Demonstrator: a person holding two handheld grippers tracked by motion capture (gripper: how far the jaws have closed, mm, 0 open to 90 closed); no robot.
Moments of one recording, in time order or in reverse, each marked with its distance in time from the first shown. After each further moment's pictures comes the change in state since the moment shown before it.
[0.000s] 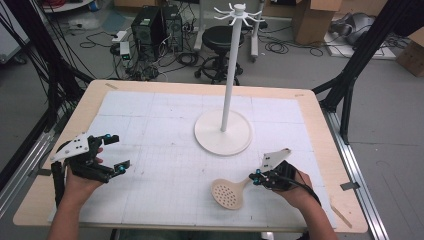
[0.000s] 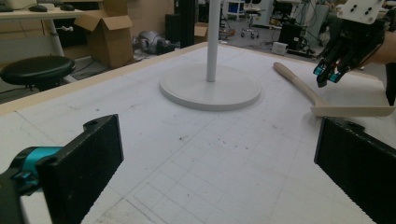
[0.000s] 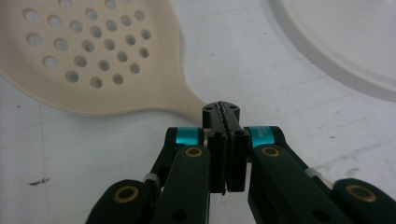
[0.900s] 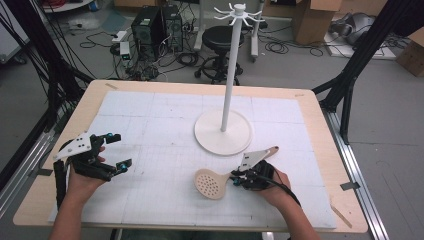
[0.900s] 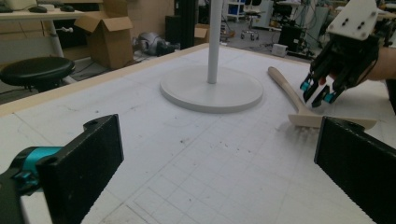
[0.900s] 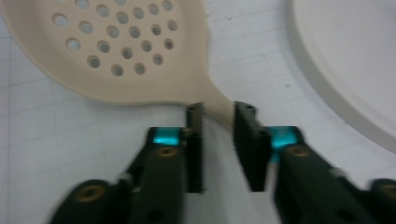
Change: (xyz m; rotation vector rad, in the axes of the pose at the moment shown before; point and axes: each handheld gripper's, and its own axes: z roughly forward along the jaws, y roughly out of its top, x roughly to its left) left arm 0.003 -0.002 0.007 -0.001 -0.002 -0.002; right arm 0.005 0.027 0.037 -0.052 -0.001 0.011
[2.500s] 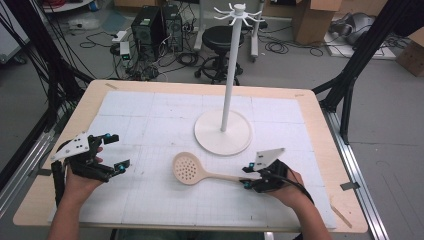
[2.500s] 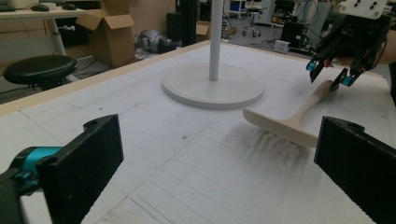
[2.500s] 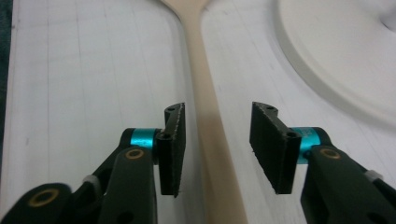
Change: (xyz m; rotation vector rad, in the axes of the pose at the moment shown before) left arm -0.001 0.002 -0.007 0.007 0.008 0.008; right arm -0.005 -0.019 -0.035 -0.025 0.019 0.001
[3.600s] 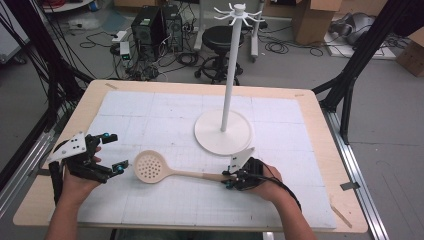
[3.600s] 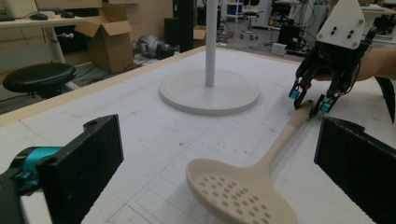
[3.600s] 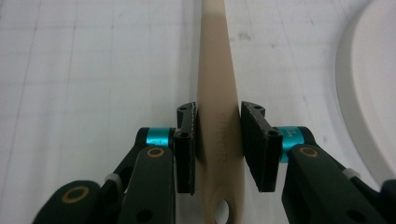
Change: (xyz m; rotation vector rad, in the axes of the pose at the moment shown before) left arm -0.004 0.007 -0.005 -0.024 -0.009 0.016; right arm 0.003 0.042 0.063 0.063 0.106 -0.168
